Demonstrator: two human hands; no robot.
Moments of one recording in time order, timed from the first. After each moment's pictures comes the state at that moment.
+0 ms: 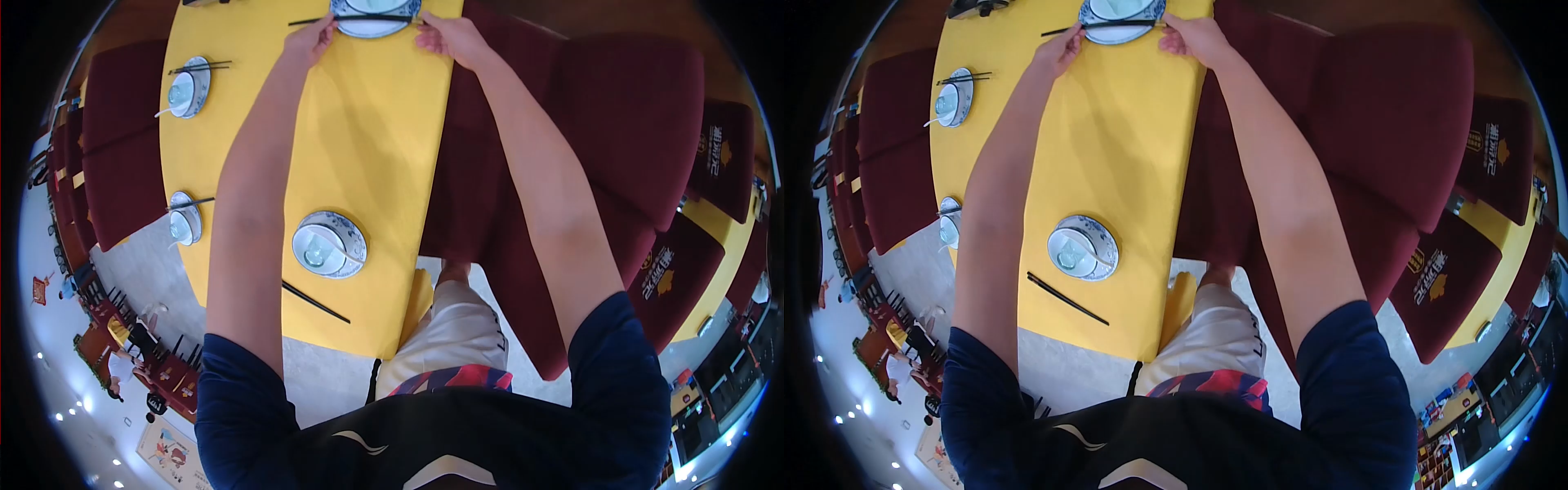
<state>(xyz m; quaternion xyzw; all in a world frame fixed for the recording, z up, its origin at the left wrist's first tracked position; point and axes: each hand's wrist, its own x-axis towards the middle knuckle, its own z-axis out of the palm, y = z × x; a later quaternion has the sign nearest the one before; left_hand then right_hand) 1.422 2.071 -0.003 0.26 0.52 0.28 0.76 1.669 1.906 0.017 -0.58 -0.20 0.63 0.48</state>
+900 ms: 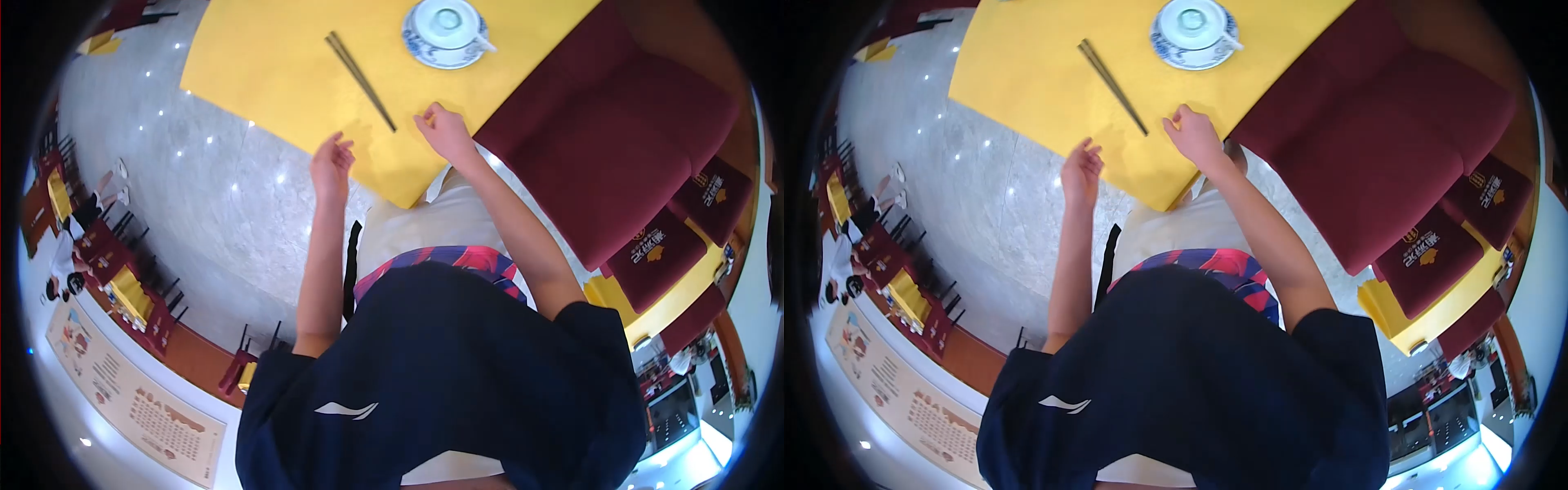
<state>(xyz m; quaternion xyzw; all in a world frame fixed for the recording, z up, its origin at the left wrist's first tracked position) 1.049 1.421 0.114 -0.01 0.63 0.51 0.58 1.287 1.474 0.067 -0.65 -0.57 0.47 0.18</state>
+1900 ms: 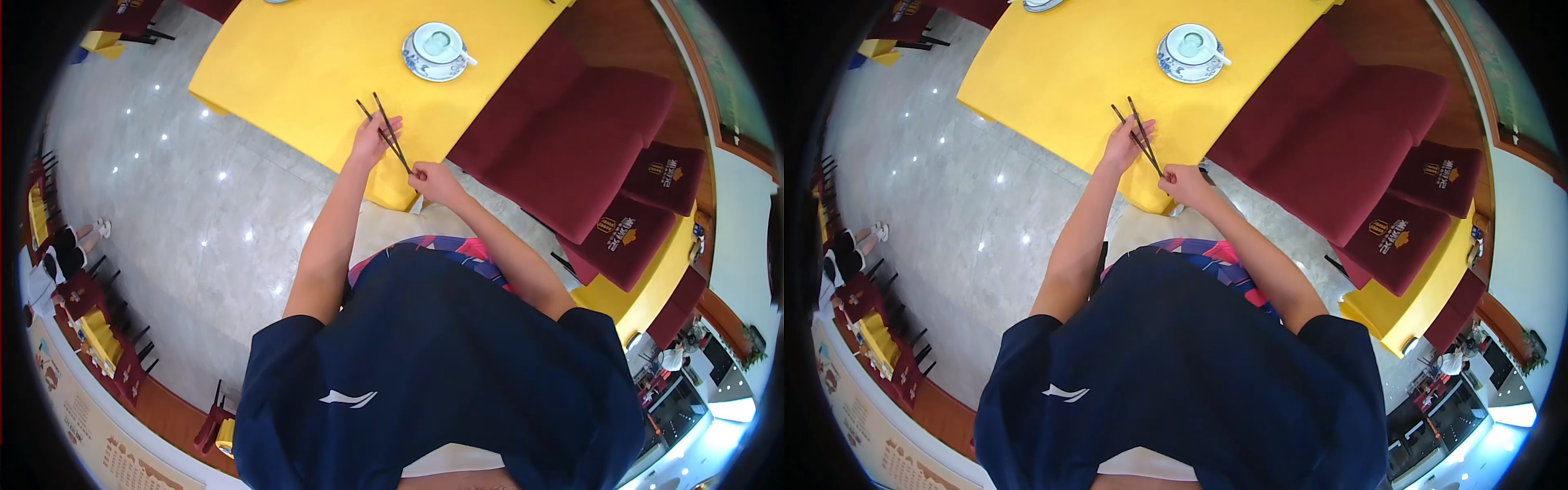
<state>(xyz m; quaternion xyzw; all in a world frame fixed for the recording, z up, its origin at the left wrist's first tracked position) 1.099 1.448 0.065 0.04 0.48 0.43 0.76 1.275 1.365 0.126 -0.56 -0.60 0.55 0.14</state>
